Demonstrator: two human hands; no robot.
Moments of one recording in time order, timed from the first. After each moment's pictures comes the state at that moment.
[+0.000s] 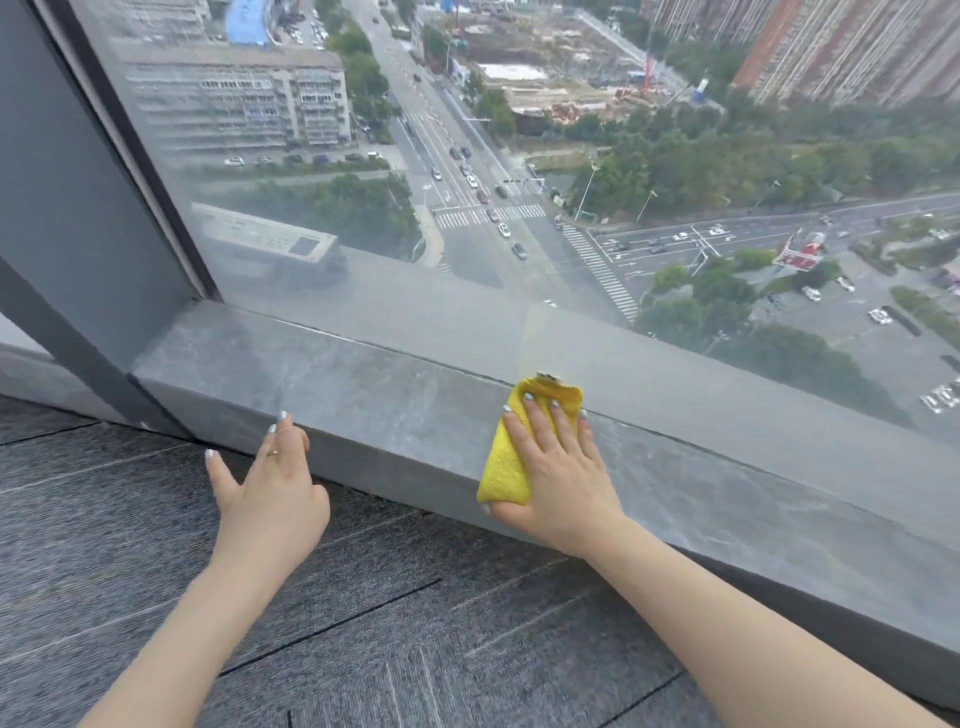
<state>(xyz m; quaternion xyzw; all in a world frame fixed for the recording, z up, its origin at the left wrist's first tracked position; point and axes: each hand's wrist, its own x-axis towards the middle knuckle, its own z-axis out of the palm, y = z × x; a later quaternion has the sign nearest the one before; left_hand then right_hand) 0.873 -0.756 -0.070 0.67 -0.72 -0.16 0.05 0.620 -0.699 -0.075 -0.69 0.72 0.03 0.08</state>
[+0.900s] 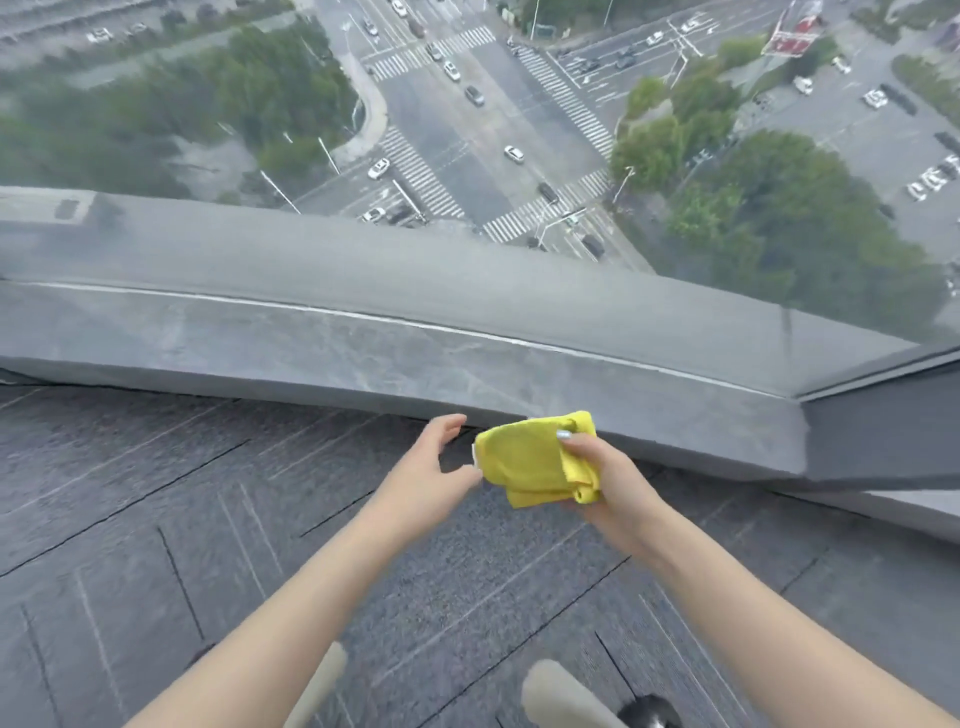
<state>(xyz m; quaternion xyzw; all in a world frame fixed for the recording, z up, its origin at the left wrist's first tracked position) 0.538 -0.475 0.142 0.49 -0.62 -0.61 0.00 0.377 -0.381 0.139 -0.05 0.64 -0.45 0.62</state>
